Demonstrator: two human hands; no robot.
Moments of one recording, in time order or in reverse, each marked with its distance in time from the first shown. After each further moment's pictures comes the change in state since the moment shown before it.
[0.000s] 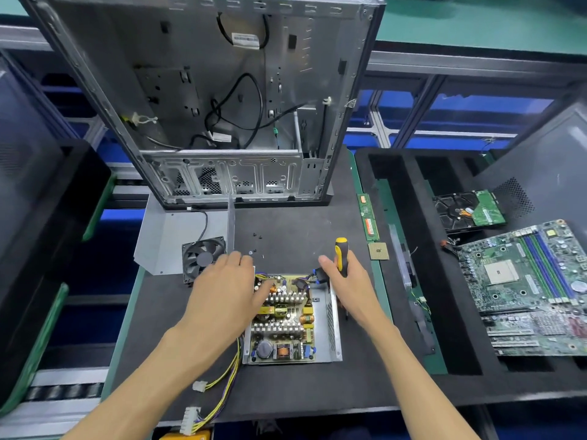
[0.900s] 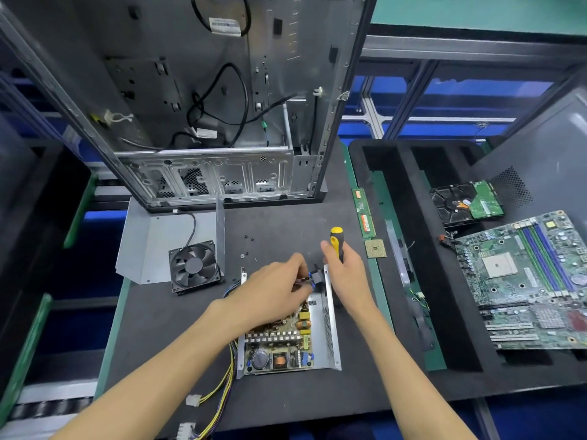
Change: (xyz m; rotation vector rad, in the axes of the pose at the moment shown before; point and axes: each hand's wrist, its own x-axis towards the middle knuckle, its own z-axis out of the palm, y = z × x) left_hand 0.055 0.044 0.030 -0.470 -0.385 0.226; right_hand 0.020 -0.015 0.009 0.134 0.105 0.027
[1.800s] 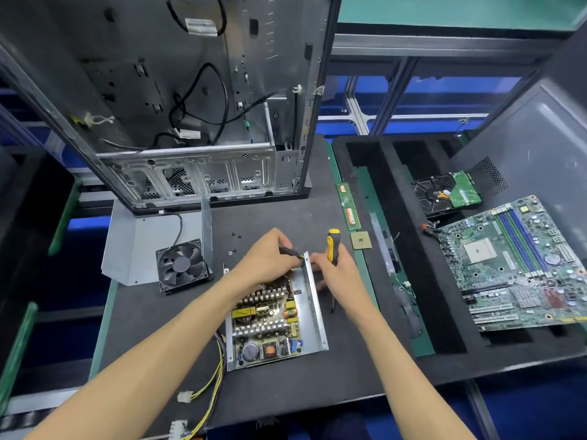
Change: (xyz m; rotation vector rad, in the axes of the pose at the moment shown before) left_hand 0.037 0.005 -0.007 -0.510 0.102 -0.279; right_hand -0.013 0.012 -0.016 0.034 -0.042 0.139
